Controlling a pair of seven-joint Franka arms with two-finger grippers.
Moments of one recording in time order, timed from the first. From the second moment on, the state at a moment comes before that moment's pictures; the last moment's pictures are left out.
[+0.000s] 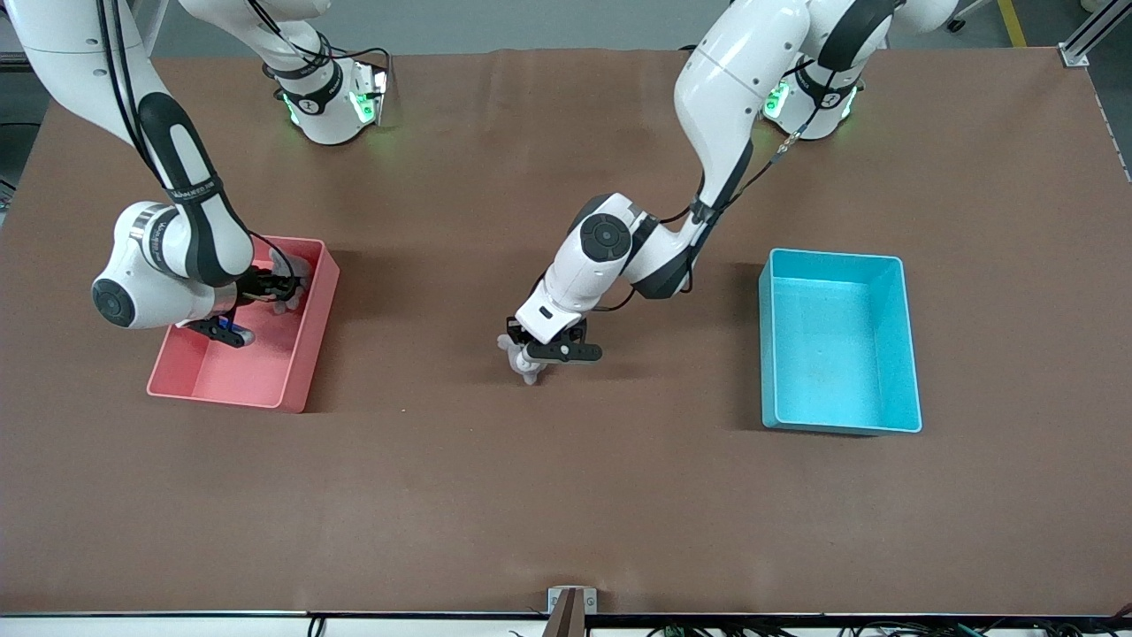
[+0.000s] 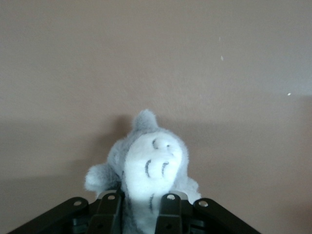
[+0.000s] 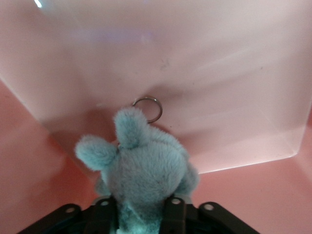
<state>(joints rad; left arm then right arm) -0.75 0.82 -0.06 -1.43 -0.20 2.57 -0.67 0.03 0.38 -0.16 -2.16 0.19 2.00 0.11</state>
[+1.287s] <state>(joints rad) -0.26 0.34 -0.05 -1.67 0.06 1.82 -0.01 0.53 0.48 -0.12 -1.63 0.42 1.84 1.21</state>
